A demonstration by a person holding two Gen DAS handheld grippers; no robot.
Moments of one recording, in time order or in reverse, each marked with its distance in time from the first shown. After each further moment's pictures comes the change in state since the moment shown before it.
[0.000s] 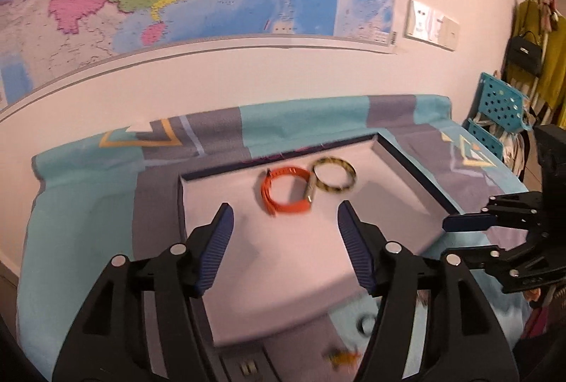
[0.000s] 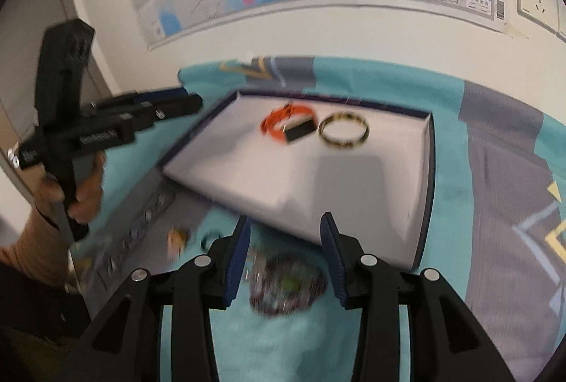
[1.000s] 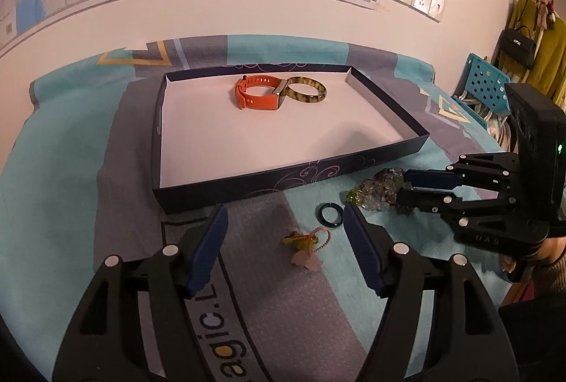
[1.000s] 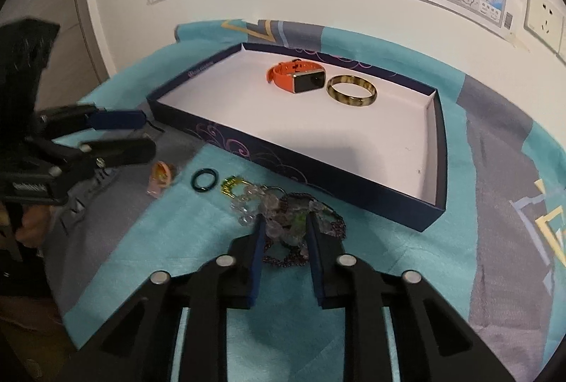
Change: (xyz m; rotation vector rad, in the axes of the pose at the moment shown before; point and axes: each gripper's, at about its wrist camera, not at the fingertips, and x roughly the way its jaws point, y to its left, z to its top) left arm -0.018 -0.022 -0.088 -0.080 0.105 -0.056; right arm 0.017 0.028 -0.037 -0.103 0.042 -0.108
